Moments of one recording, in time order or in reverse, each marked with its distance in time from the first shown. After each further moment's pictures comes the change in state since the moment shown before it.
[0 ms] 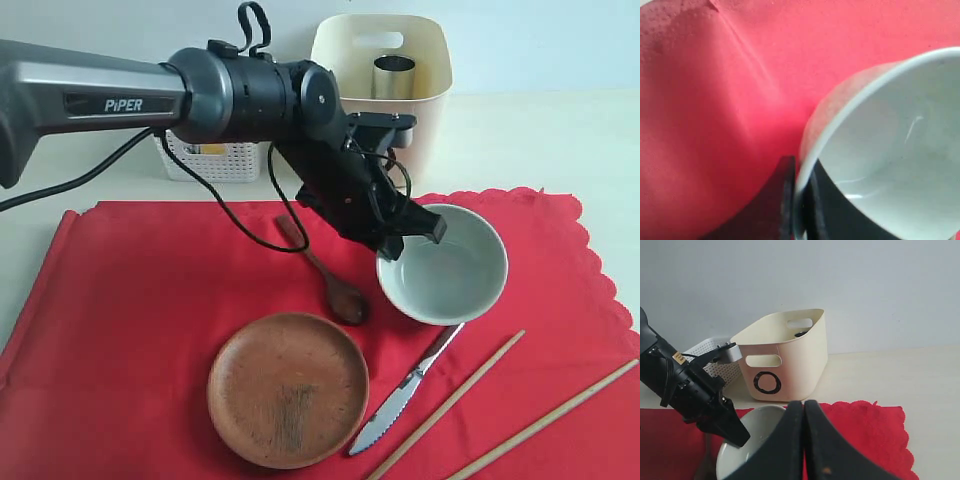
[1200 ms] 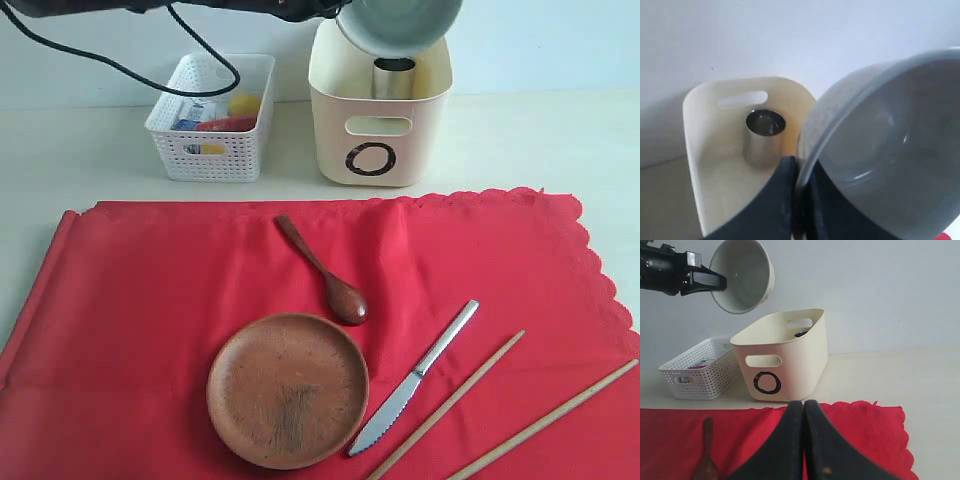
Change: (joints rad) left arm 0.143 -0.229 0.002 0.028 -0.597 -0.004; right arm 0.000 0.000 0.000 0.000 0.000 0.000
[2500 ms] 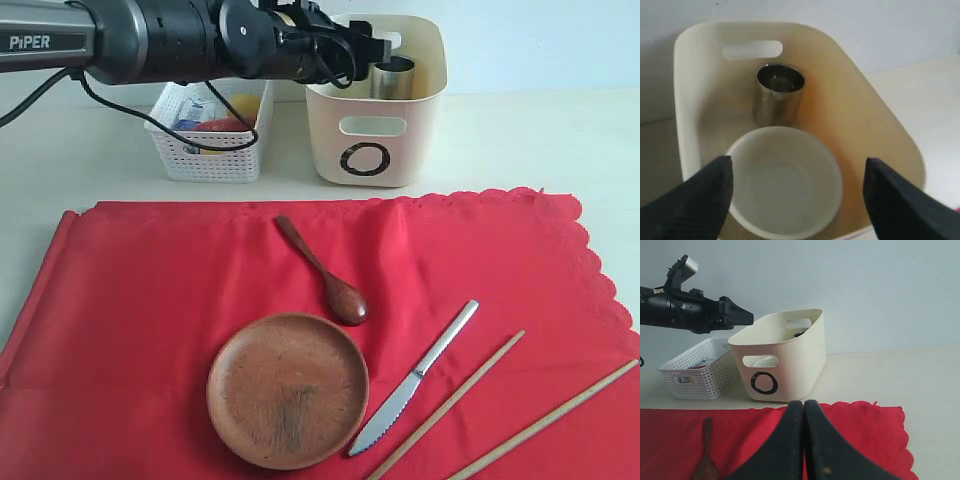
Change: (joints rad) left arm 0.000 0.141 0.000 -0.008 -0.057 0.003; right arm 0.000 0.000 0.000 0.000 0.000 0.000
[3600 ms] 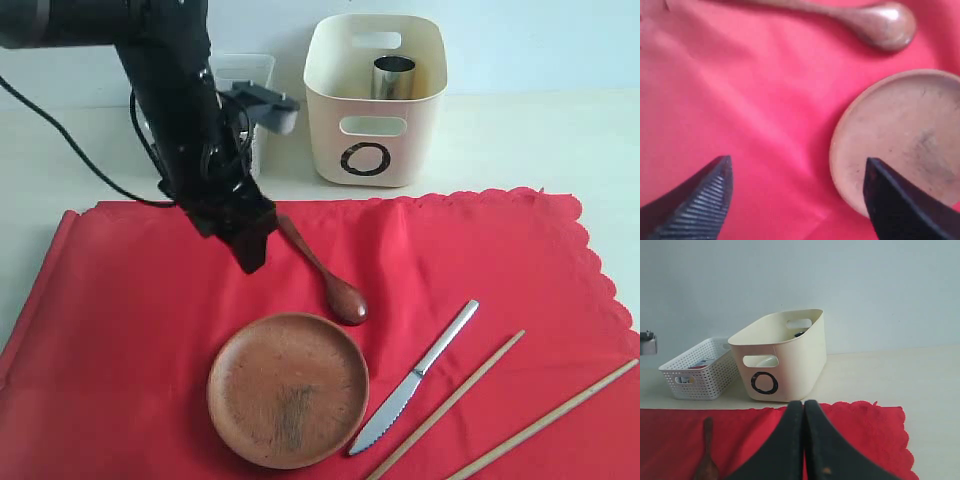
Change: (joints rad) left arm 0.030 -0.190 0.168 0.250 1.107 0.173; right arm 0.000 0.000 0.000 0.000 0.000 0.000
